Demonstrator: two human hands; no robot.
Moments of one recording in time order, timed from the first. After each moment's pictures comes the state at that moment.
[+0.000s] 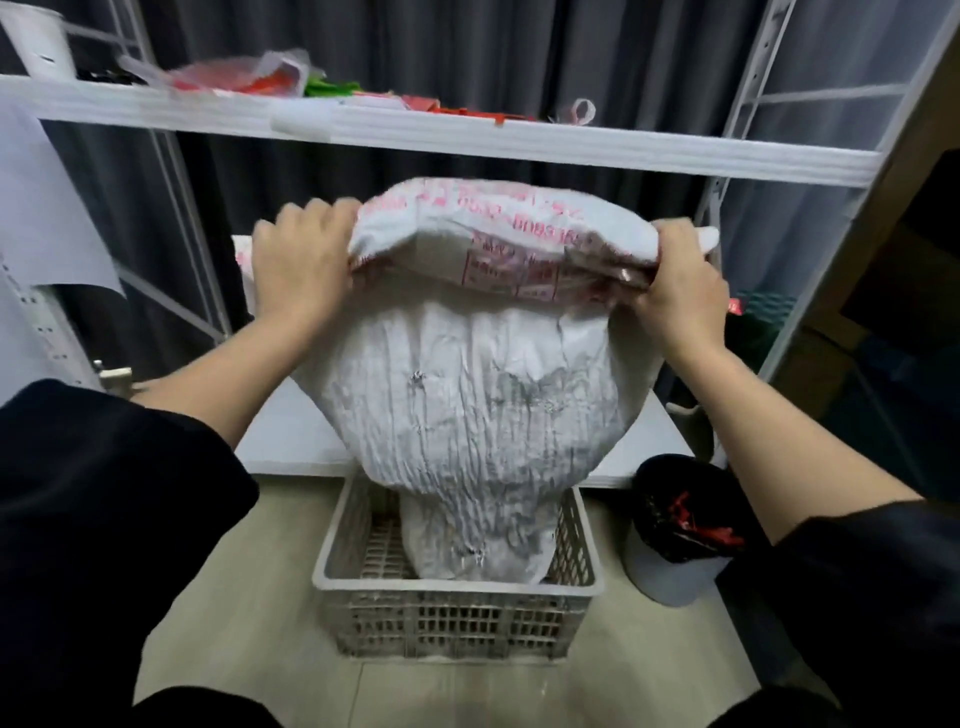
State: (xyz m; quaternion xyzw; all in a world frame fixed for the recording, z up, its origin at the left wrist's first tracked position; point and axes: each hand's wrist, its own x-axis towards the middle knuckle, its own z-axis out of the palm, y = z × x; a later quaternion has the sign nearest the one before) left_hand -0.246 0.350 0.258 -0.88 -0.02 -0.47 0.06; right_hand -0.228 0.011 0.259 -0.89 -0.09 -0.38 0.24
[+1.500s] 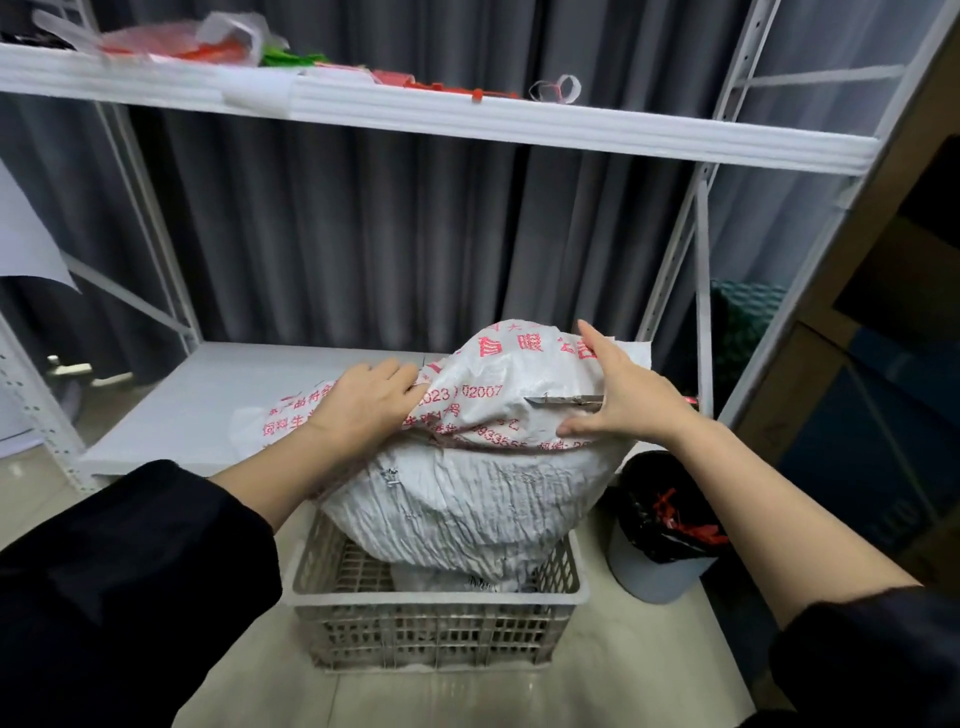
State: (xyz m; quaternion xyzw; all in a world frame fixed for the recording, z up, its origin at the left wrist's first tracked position) left_hand -0.230 0.297 0.138 -0.87 0.30 -0.37 0.17; right_hand -0.212 -0.013 0.178 -0.97 -0.15 -0.05 0.16
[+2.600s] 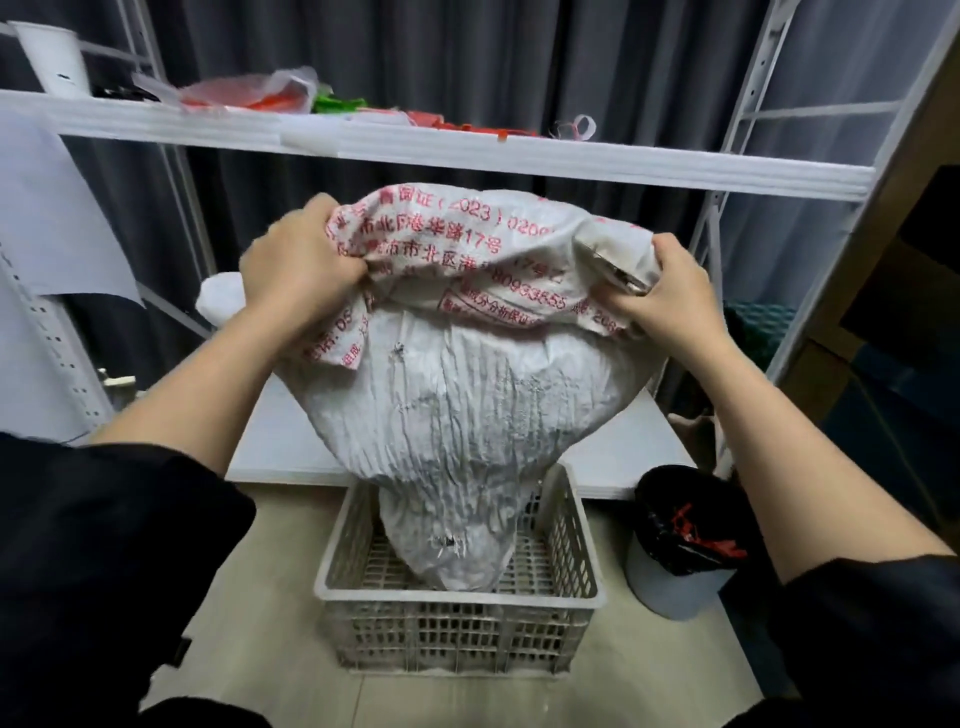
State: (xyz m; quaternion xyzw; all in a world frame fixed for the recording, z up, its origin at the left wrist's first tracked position) left_hand -0.274 0.342 0.287 -0.91 -0.09 -0.36 -0.17; right_hand -0.228 0.012 0.270 -0.89 -0.12 -0.29 0.34
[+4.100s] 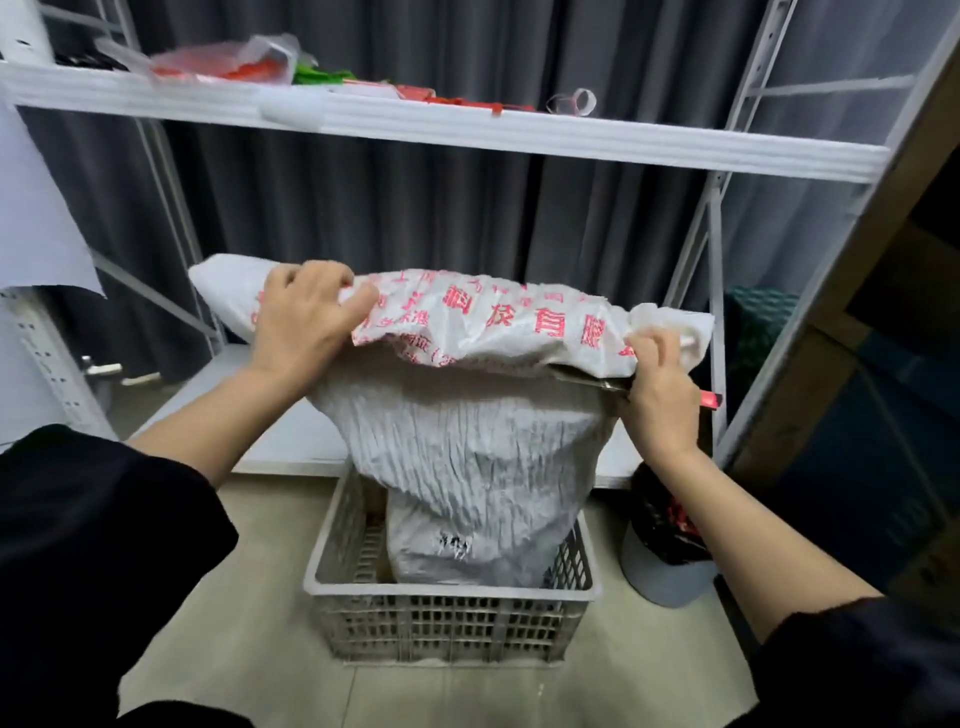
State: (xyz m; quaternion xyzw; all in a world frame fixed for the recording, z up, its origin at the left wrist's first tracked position) left_hand -0.231 0.368 0.195 -0.80 0.15 -0.55 0.17; right_hand -0.233 0.004 0.158 -0.90 -0.12 -0.39 0.16
